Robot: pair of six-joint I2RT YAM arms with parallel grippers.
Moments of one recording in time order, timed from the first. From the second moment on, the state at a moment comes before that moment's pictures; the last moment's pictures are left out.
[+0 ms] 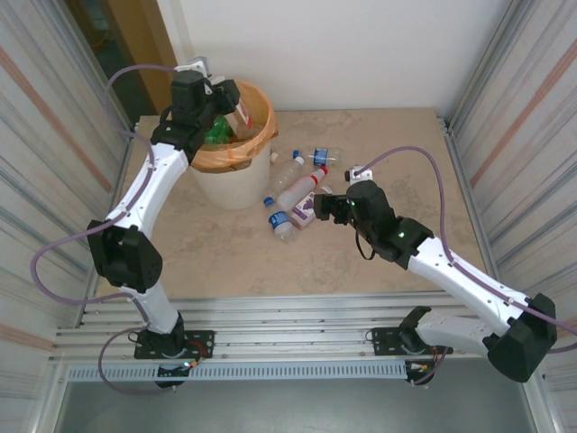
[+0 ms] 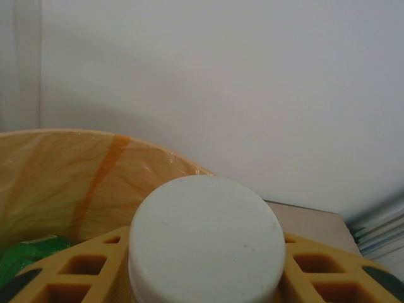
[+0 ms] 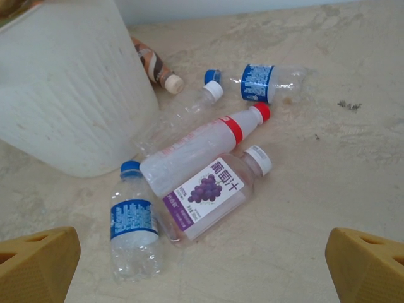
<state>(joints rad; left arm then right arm) -0.27 1.74 1.75 -0.26 -0.03 -0.48 0.73 1.09 0.92 -0.38 0.34 0.47</state>
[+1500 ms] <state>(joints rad) -0.26 1.65 1.66 -0.34 -0.17 -0.46 0.72 1.09 0.94 -0.38 0.31 0.49</state>
